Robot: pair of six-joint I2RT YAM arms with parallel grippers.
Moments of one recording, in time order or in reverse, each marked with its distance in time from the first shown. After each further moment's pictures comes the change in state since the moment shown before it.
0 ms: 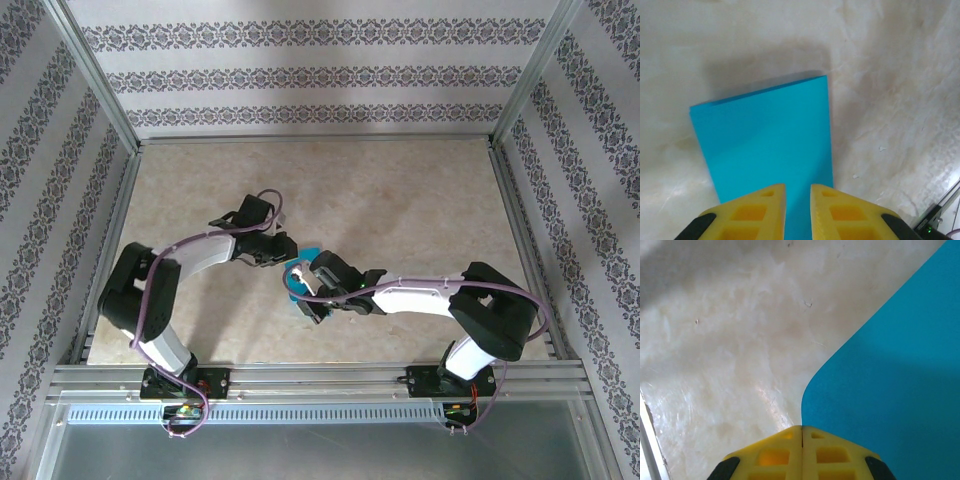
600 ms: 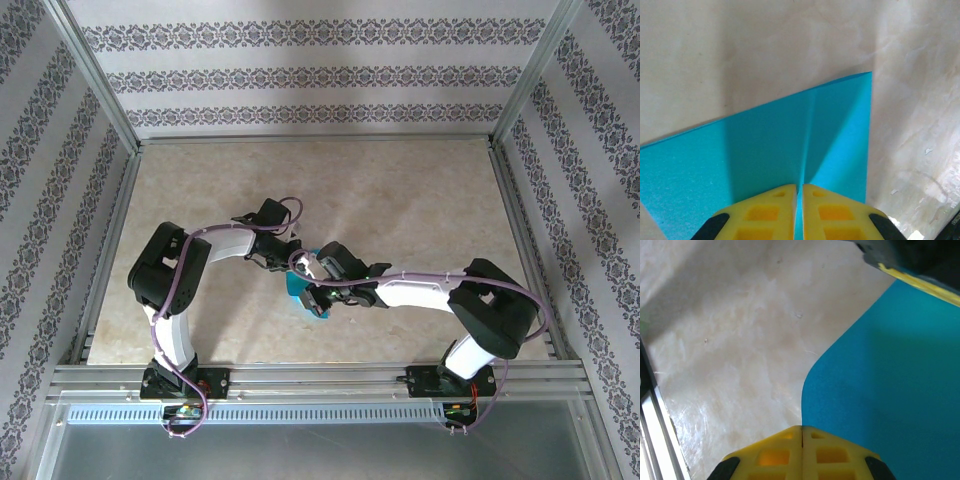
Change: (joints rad) left arm -0.040 0.187 0.085 -0.019 0.010 0.080; right arm -0.076 0.012 0.000 0.017 -0.097 0.079
